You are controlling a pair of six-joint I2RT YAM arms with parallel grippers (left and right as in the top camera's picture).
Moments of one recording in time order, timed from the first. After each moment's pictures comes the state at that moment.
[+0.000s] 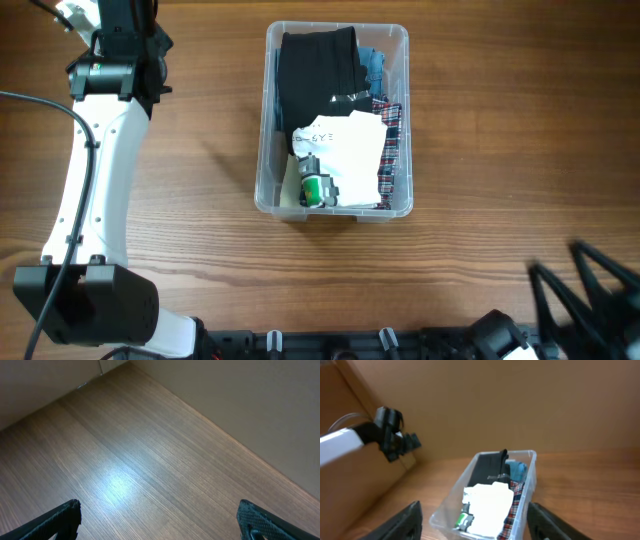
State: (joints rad) left arm -0.01 1.68 1.63 -0.73 -0.58 -0.57; right arm 0.57 0.27 1.29 -1.07 0.14 0.34
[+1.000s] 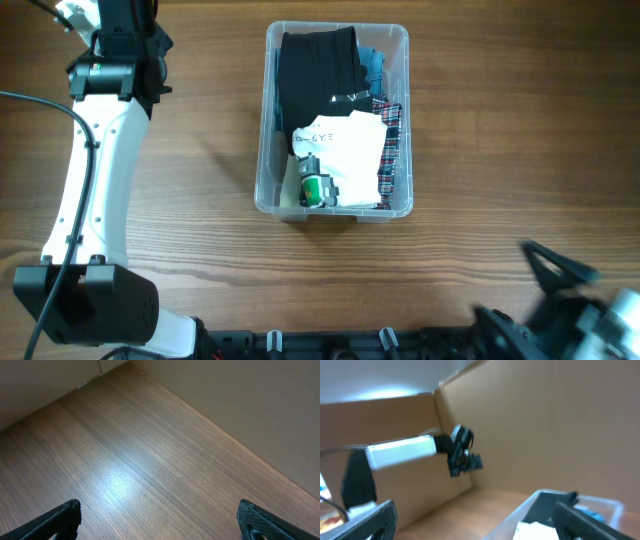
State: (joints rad) left arm -0.01 1.68 1.63 -0.73 -0.58 -0.57; right arm 0.57 0.01 0.78 -0.51 -0.18 0.32
